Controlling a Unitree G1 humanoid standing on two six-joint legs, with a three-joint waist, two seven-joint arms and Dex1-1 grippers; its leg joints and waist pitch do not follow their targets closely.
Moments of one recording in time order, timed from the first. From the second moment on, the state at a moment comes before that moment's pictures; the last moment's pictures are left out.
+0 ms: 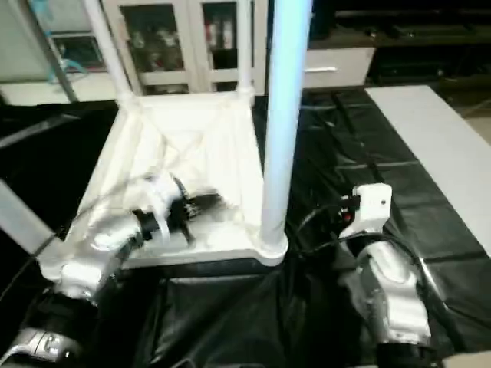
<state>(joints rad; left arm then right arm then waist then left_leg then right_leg) -0.37 0.17 -0.05 0.32 -0.17 0.02 -0.70 -0.17 -0.25 -0.17 0.19 0.28 0.08 0.29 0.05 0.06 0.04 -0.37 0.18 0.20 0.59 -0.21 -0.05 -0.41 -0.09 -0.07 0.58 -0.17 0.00</state>
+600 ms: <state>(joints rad) -0.20 0.09 0.02 0.07 -0.20 0.11 -0.44 -0.12 -0.19 -0.15 0.05 0.26 0.13 0.20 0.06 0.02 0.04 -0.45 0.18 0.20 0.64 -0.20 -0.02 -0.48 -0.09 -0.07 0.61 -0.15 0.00</state>
